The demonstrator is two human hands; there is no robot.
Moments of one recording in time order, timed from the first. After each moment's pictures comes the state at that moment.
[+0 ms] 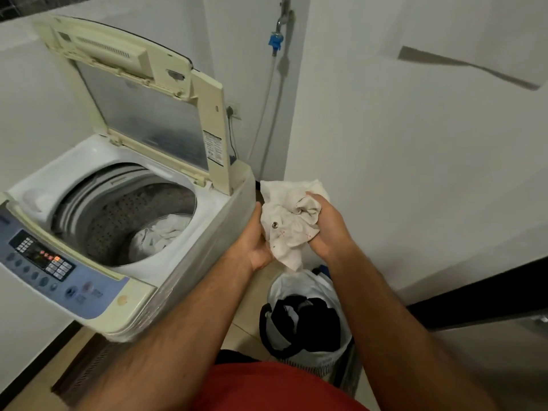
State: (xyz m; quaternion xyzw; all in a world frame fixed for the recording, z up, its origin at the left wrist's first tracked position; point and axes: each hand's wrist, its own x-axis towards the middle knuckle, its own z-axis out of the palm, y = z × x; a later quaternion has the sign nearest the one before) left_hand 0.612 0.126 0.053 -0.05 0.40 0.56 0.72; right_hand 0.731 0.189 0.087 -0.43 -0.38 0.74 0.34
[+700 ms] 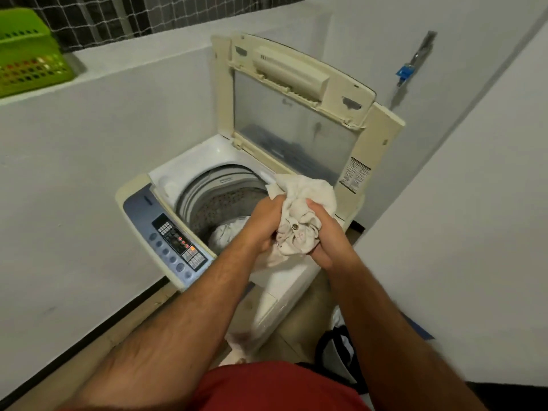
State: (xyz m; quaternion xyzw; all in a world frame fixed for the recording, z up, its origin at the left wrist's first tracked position) left_hand 0.375 0.035 0.089 0.13 0.63 0.60 0.48; right_hand 0.482 0.098 0.068 -0.37 -0.38 0.82 0.22
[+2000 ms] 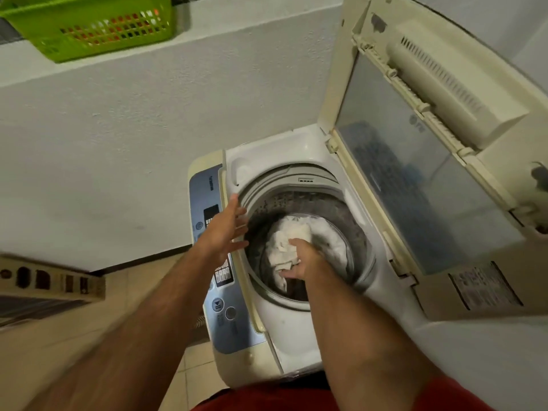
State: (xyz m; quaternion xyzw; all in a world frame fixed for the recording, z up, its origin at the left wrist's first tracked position) left_hand 0.233 -0.019 0.021 -0.16 0.71 0.60 0.33; right_hand 0.302 0.140 -0.063 -0.50 -0.38 0.74 -0.22
